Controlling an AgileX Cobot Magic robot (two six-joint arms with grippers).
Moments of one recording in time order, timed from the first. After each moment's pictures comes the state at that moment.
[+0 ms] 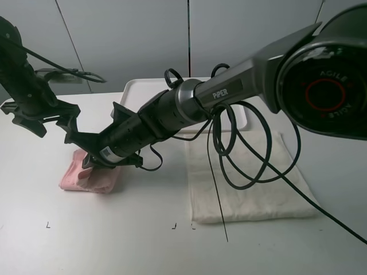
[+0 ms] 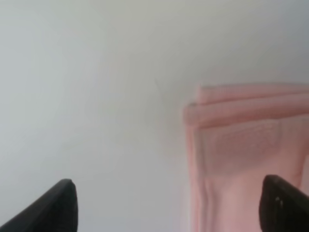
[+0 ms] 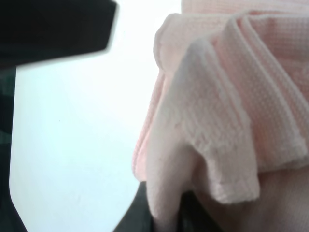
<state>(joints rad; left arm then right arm) -0.09 1.93 -1.29 0.00 0.91 0.03 0.88 2.37 -1.53 1.48 0.47 -0.56</state>
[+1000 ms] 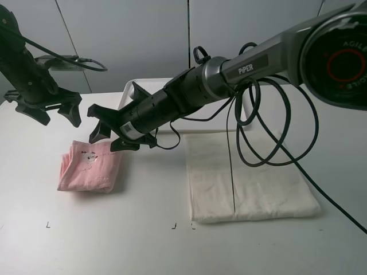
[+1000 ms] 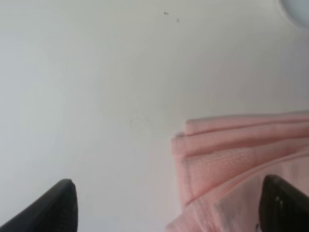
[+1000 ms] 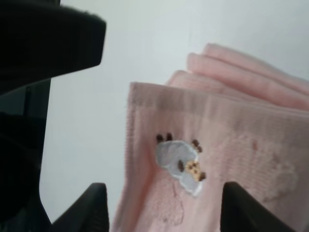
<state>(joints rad) -0.09 1.93 -1.35 -0.04 0.91 0.08 0.74 2.34 -1.54 1.41 0.62 -0.55</state>
